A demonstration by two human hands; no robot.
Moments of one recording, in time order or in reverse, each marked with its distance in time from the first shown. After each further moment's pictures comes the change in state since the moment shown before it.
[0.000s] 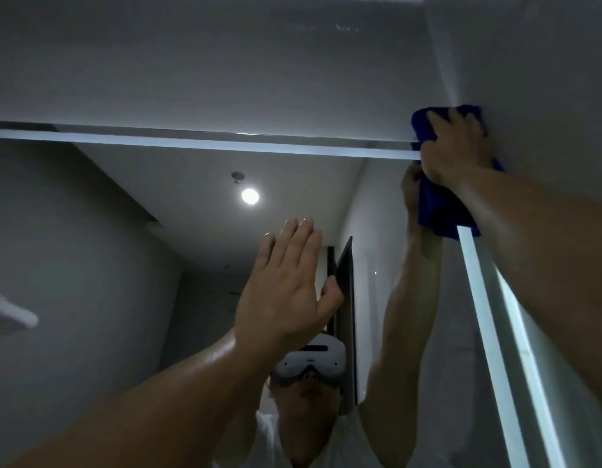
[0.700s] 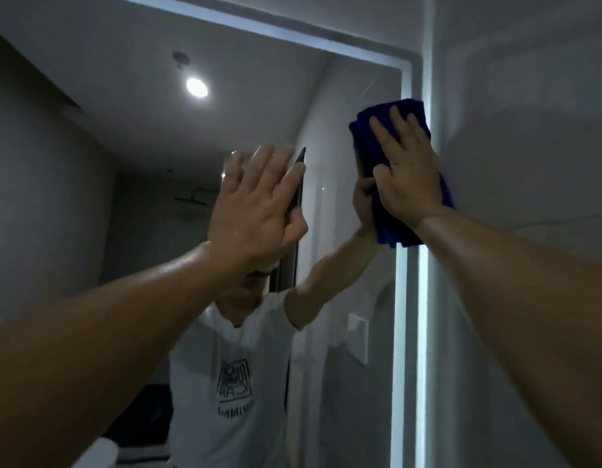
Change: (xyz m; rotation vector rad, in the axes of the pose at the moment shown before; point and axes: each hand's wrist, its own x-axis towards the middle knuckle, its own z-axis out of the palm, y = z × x) left_hand -0.042 0.028 -0.007 0.044 0.056 0.118; right_hand -0.184 0.027 0.009 0.143 -0.059 -0.242
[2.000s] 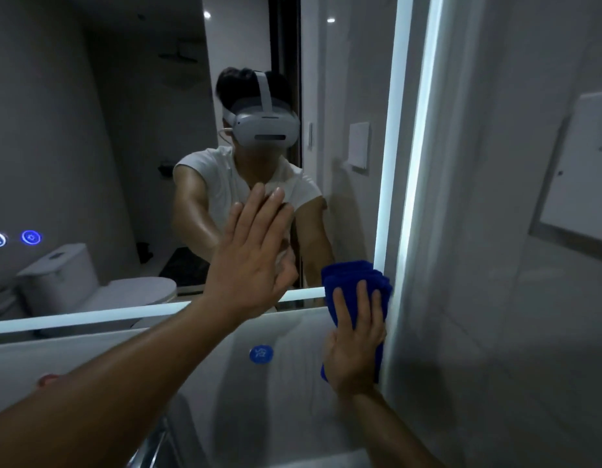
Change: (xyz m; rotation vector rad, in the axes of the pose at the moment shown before) left_hand -0.308 0.126 0.019 -0.270 -0.371 0.025; right_hand -0.558 -0.108 0.055 -0.029 -0.125 0.396
